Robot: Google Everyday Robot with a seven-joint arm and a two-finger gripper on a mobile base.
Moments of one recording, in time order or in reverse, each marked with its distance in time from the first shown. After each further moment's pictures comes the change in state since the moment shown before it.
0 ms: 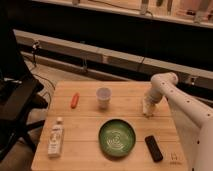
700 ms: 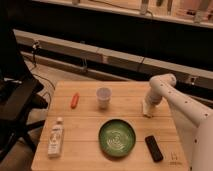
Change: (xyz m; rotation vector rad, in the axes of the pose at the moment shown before) arm 0.005 0.007 0.000 0.006 0.026 -0.005
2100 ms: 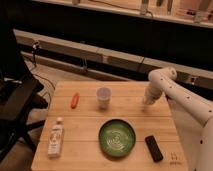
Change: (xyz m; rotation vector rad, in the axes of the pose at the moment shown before) arm -0.024 -0.016 -0.047 0.032 0.018 -0.123
